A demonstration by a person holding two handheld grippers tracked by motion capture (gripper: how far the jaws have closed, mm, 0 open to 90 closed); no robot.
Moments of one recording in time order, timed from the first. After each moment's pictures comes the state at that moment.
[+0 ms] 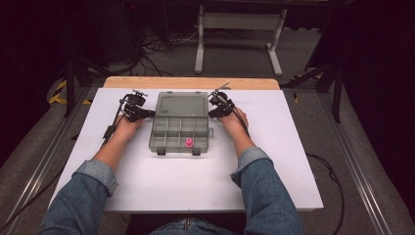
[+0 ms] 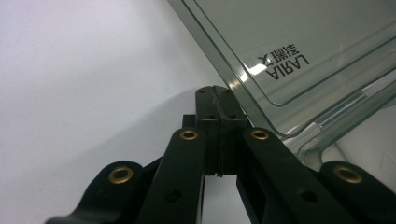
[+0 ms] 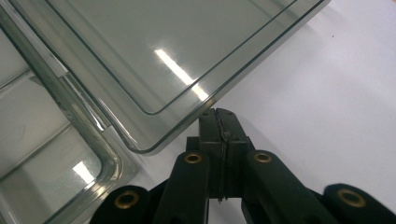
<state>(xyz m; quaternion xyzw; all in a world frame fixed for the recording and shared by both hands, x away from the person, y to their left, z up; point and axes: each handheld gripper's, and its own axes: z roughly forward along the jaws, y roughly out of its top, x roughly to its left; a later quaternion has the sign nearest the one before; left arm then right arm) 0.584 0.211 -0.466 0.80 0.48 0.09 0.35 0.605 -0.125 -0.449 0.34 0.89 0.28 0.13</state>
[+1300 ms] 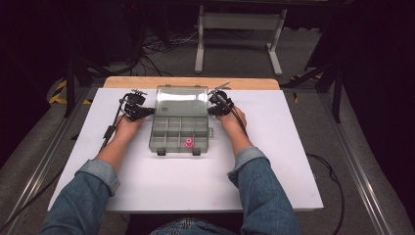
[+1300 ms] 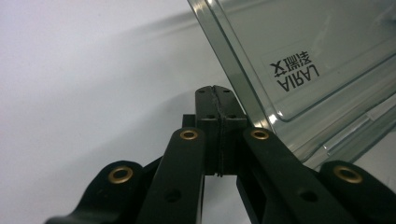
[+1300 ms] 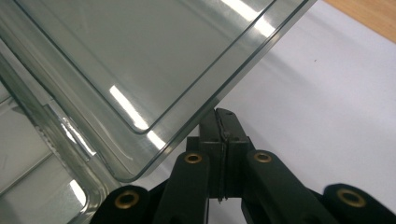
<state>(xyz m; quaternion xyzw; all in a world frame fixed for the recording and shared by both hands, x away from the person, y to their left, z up) 0.585 0.211 -0.465 0.79 0.47 0.11 0.38 0.609 -0.123 -0.450 0.34 0.87 0.31 0.16</state>
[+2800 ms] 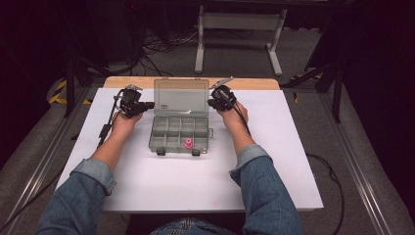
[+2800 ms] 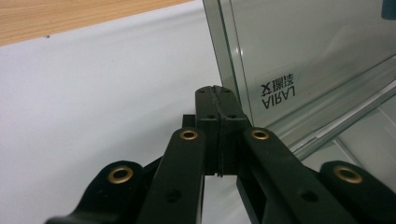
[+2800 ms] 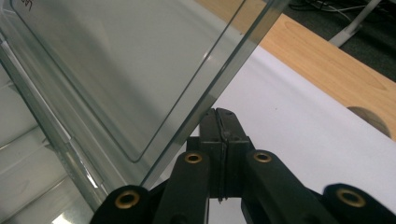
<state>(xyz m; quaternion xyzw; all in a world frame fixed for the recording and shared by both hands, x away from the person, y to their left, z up) 0.575 0.218 -0.440 0.78 0.46 0.13 0.41 0.601 -0.127 -0.422 0.32 0.86 0.35 0.21</state>
